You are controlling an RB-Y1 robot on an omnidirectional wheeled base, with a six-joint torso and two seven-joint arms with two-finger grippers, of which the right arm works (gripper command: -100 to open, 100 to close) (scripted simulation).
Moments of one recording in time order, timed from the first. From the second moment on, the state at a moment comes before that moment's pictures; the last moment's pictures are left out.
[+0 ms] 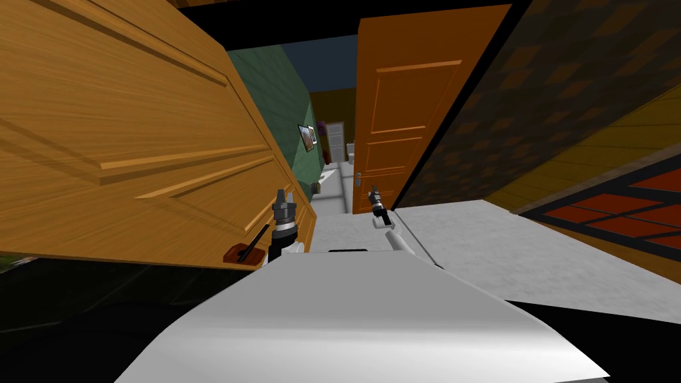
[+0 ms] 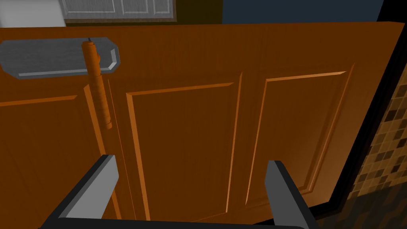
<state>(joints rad) -0.16 -0.13 -0.01 -1.18 -0.04 -0.57 -0.11</state>
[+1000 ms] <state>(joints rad) -0.31 -0.15 -0.02 -0.93 -0.06 -0.56 -0.11</state>
